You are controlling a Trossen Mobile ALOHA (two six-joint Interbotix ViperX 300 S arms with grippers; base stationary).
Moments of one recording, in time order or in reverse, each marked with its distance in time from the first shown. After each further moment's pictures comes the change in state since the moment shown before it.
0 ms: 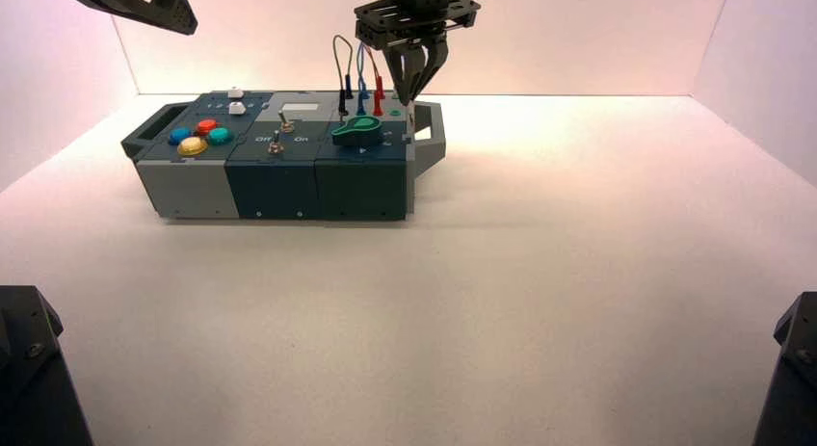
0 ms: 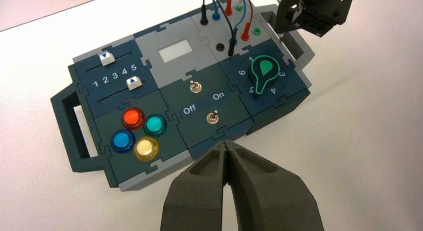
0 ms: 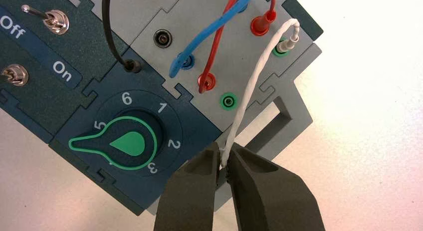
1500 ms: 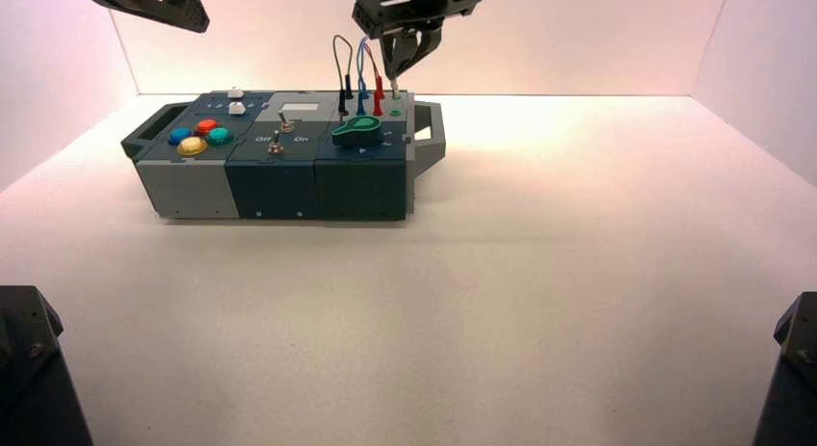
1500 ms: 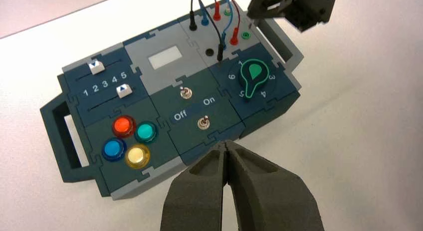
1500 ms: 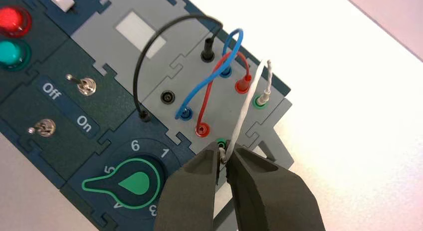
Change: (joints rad) left arm -0.043 0.003 0.002 -0.006 -0.028 0.000; right arm 0.000 -0.092 0.163 0.002 -0.374 0.012
